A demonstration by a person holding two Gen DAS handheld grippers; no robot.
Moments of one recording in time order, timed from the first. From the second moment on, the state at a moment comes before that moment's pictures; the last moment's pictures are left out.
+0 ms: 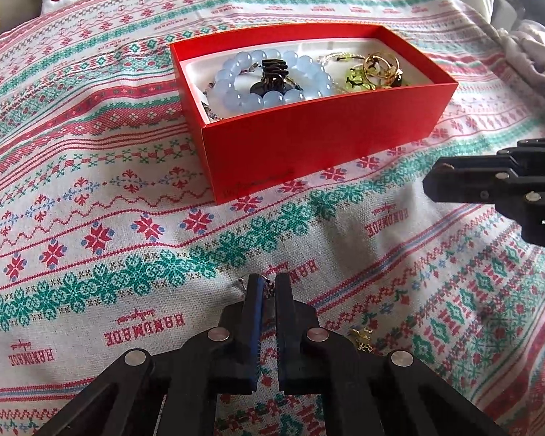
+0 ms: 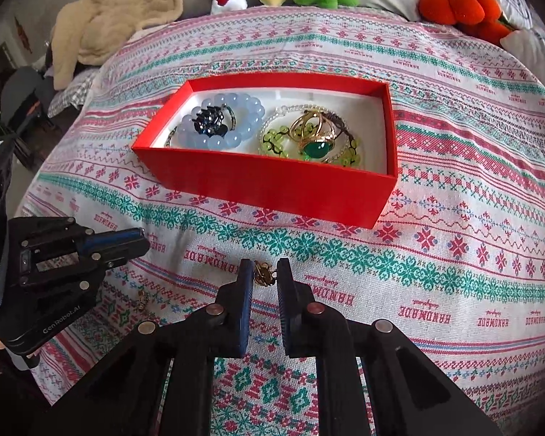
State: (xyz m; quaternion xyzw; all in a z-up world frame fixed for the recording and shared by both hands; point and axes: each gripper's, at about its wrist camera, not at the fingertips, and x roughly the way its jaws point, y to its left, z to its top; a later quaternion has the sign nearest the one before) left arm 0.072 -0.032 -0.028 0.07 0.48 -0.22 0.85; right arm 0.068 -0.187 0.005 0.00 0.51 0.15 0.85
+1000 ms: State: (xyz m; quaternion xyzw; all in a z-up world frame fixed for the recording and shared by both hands) left arm 0.077 -0.034 -0.034 0.10 0.48 -0.21 0.84; right arm 0.064 -0.190 0.016 0.02 0.50 0.15 0.85
